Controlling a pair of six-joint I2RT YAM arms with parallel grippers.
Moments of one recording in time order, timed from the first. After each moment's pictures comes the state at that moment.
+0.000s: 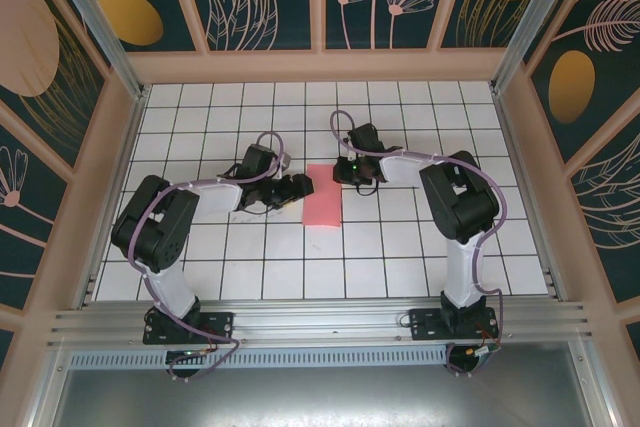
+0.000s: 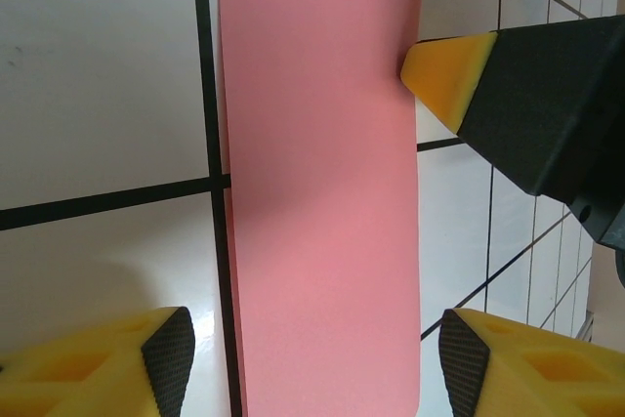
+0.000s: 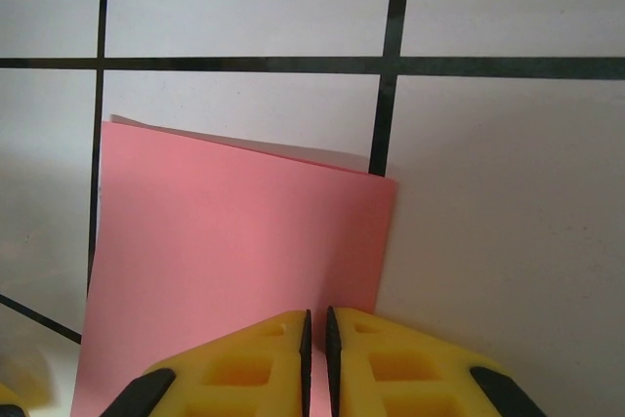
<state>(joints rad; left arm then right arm) -0.47 1.79 0.87 0.07 0.54 -0.76 0.51 2.00 1.20 -0.19 -0.25 0.49</state>
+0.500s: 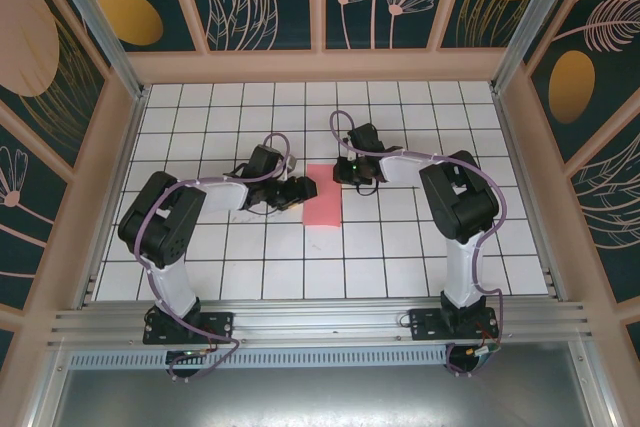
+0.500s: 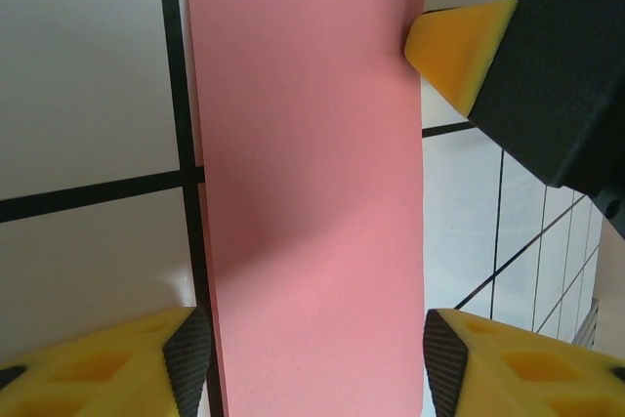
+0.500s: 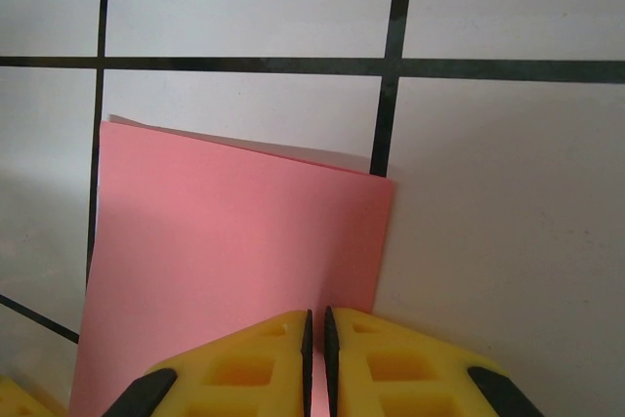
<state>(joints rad) -0.50 1.83 0.90 0.05 0.54 -0.76 0.51 2.00 1.20 -0.19 -0.25 0.49</state>
